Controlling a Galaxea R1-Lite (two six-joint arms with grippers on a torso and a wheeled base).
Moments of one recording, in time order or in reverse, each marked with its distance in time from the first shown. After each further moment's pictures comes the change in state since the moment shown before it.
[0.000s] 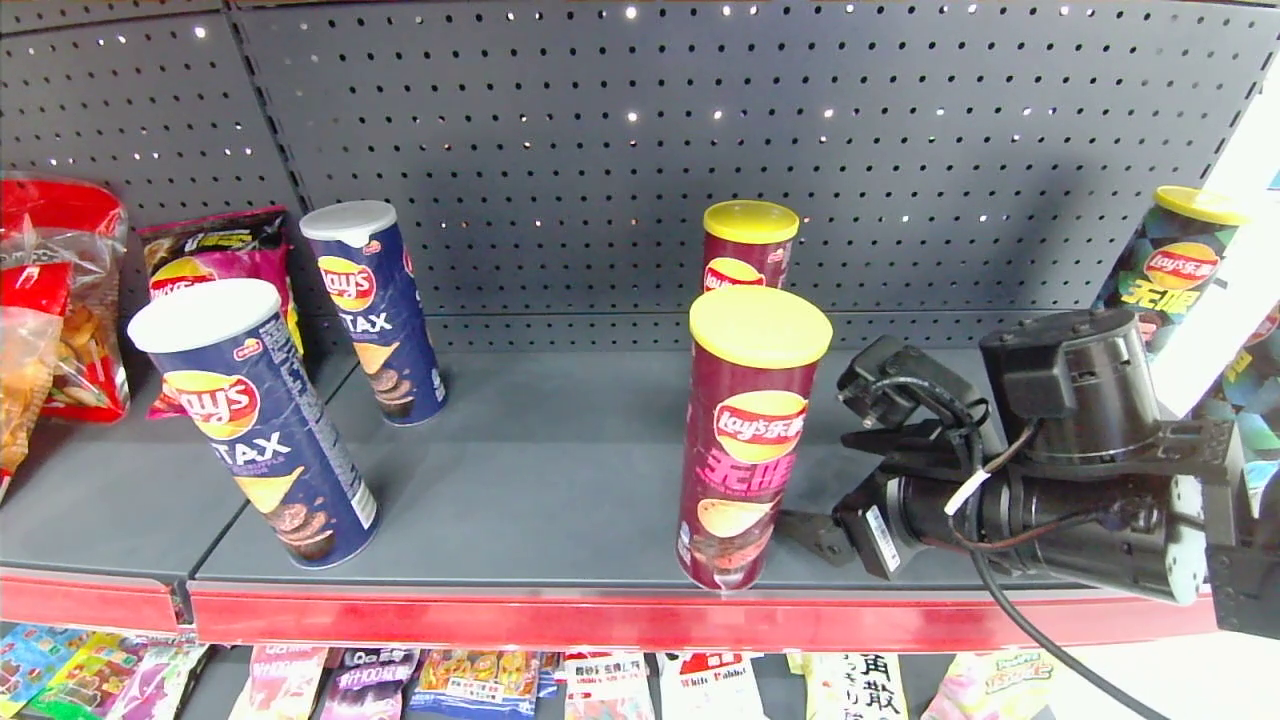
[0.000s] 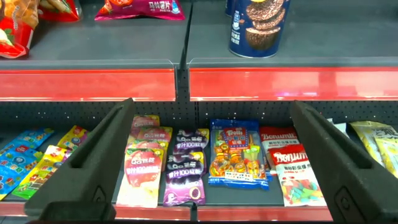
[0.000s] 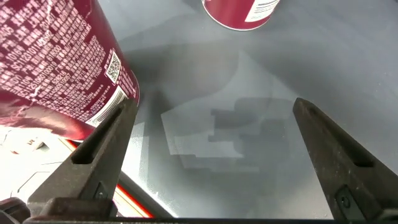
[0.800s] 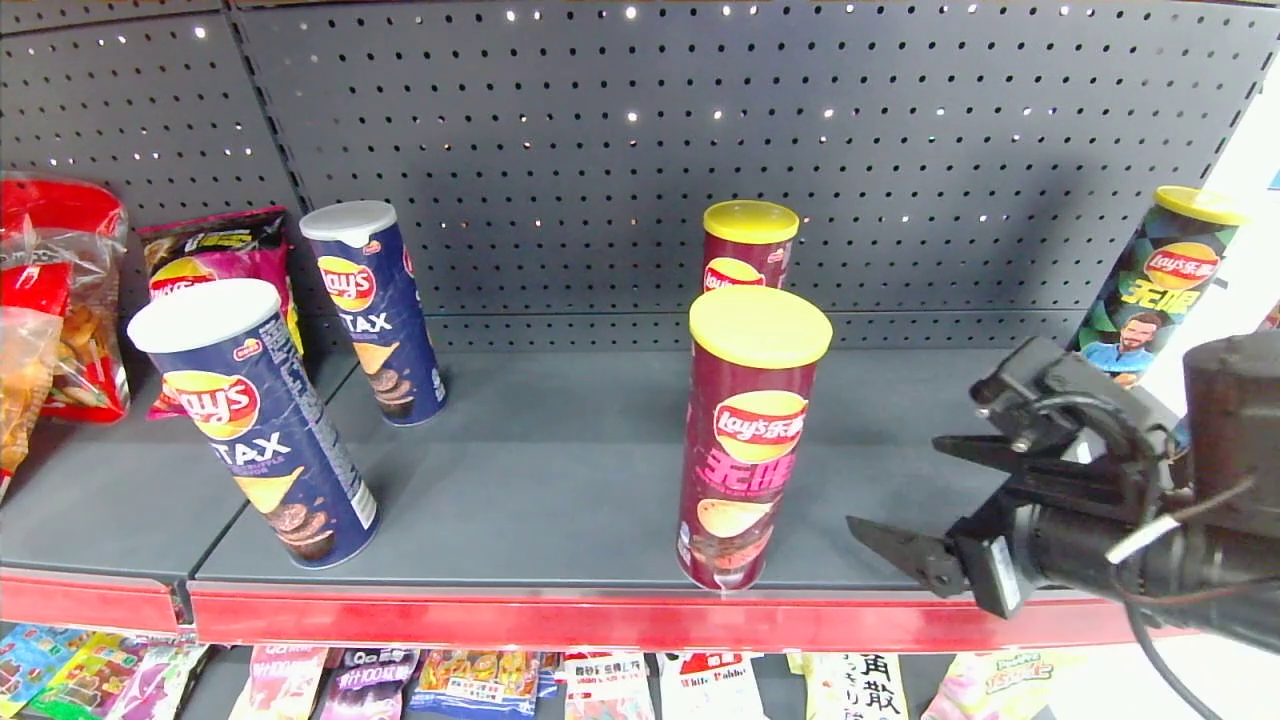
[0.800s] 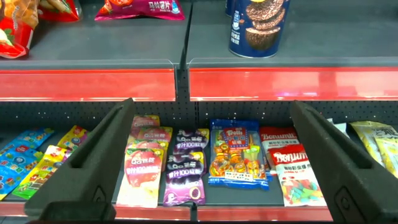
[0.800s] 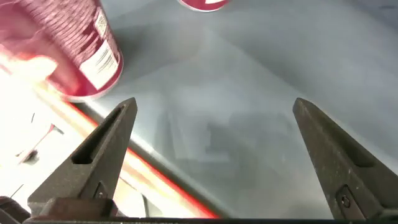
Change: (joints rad) left arm 0.000 0.000 0.000 0.000 -0.001 0.000; right arm -0.020 -0.247 0.154 0.001 -0.061 -0.004
